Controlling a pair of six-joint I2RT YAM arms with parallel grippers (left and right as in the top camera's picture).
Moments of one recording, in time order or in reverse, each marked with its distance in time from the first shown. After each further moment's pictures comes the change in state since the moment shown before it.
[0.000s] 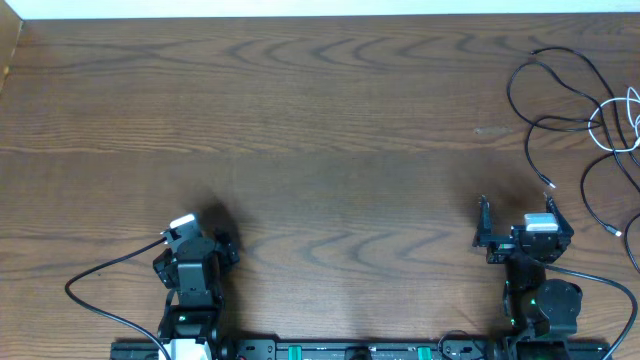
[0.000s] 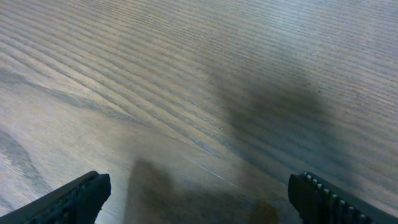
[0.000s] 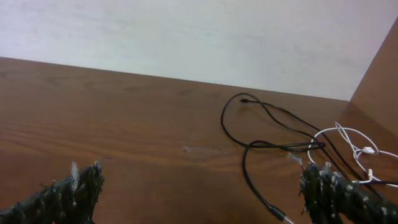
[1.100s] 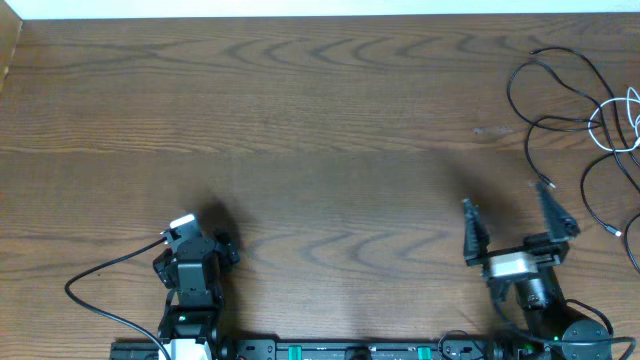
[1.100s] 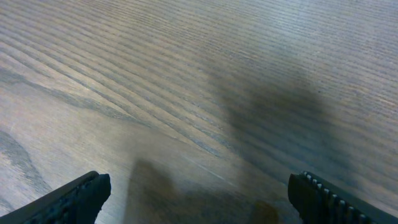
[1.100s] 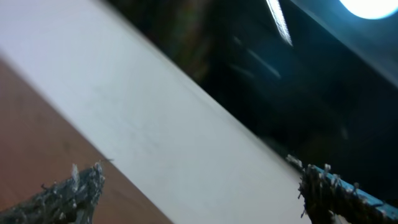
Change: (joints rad) left arm 0.000 0.000 0.000 0.000 0.000 0.000; right arm 0.000 -0.001 0.106 0.323 -0.374 -0.466
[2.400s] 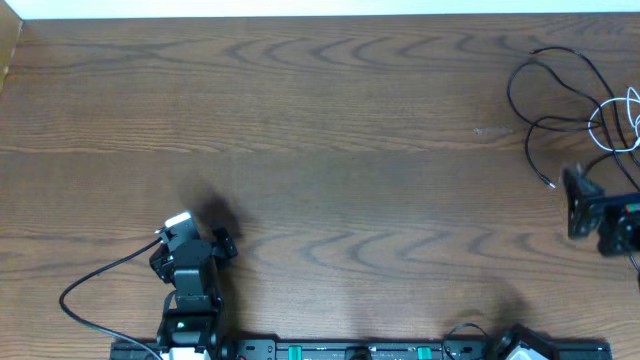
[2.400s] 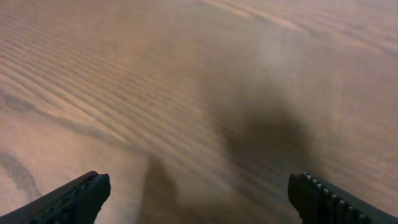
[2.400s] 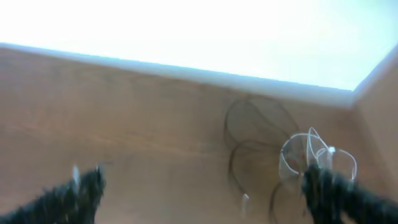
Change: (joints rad) left arm 0.000 -0.101 -0.001 0.003 0.000 0.000; right arm -0.553 0.840 1.394 -1.373 -0.282 0.179
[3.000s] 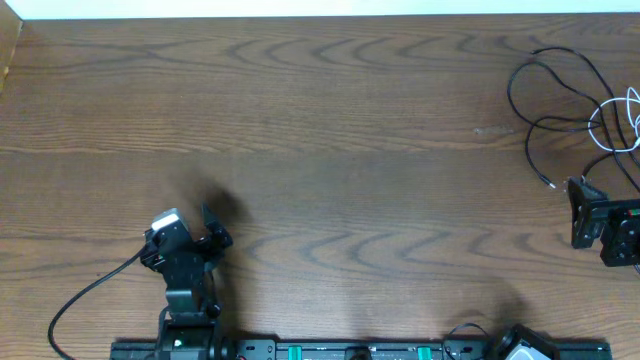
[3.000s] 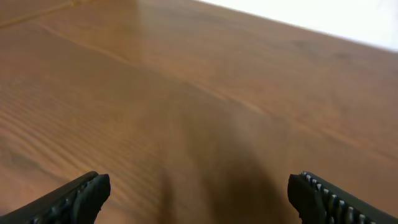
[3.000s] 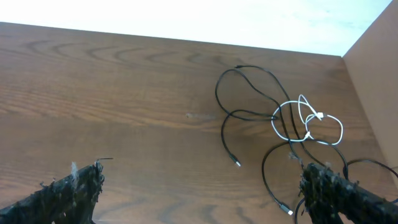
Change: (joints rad) left arm 0.000 -0.268 0.000 0.001 0.000 0.000; right arm -0.037 0.058 0.100 -0.229 0.108 -0.006
